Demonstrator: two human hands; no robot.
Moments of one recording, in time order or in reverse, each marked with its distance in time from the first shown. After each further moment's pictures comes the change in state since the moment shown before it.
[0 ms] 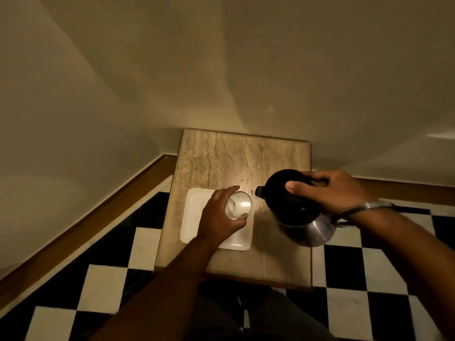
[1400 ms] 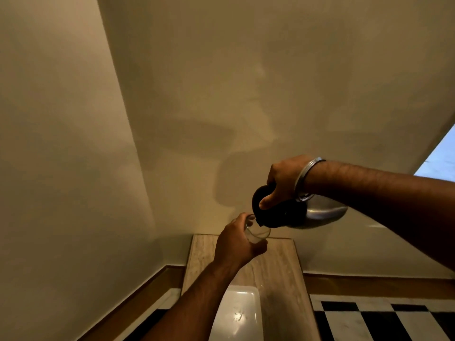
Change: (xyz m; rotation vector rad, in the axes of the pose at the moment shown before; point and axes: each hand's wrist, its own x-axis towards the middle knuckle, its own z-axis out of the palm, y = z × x) left_hand -0.057 0.169 -0.162 -0.085 0.098 0.345; right_hand -0.176 -0.255 -0.036 -1.178 0.256 -0.288
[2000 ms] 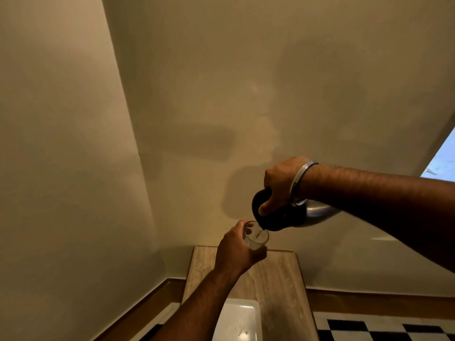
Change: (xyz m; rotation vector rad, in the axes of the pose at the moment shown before) left_hand -0.005 0.021 0.007 -0.015 0.052 0.004; right_hand -0.019 0.012 -0.012 -0.164 0.109 -0.051
